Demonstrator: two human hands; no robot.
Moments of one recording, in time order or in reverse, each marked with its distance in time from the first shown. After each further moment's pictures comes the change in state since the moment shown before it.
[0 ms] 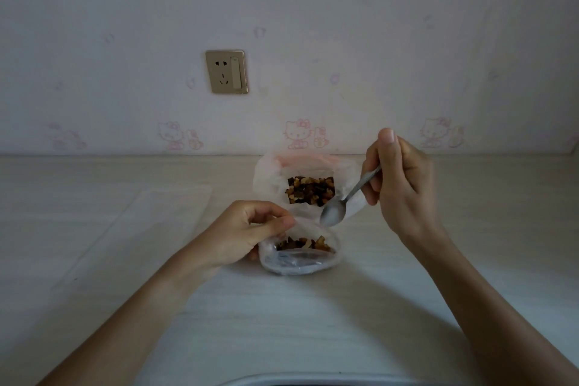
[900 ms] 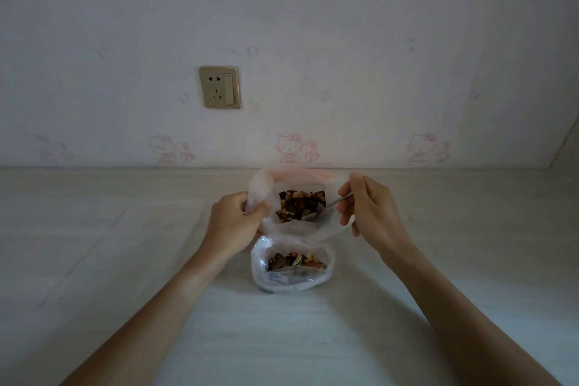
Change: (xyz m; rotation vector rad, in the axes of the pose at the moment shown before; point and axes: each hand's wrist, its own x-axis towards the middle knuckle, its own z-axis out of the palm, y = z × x) left_hand 0.046 -0.010 0.001 0.305 0.456 0.004; right_hand -0.003 0.038 -0.002 -0.211 -0.019 0.535
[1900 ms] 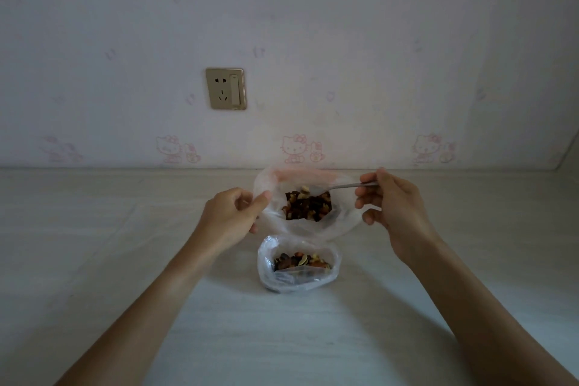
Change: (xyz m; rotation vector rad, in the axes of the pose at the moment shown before) left_hand -0.004 0.004 -0.026 -0.063 -0.043 -0.079; right_hand 0.008 -0.005 -0.018 0.378 0.070 0.186
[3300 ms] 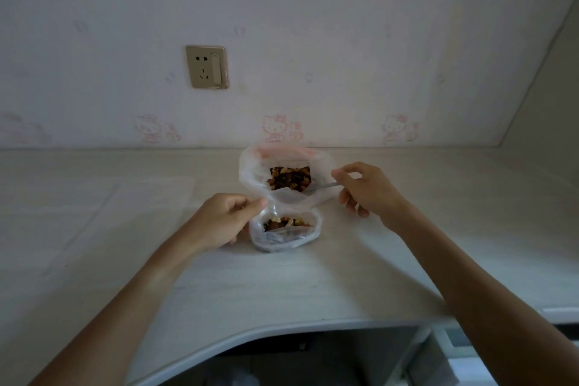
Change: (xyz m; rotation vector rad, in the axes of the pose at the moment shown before) left_hand -0.042 -0.009 -0.006 0.024 -0.325 0.001; right_hand -0.013 0.003 -0.015 -0.610 -0.093 0.063
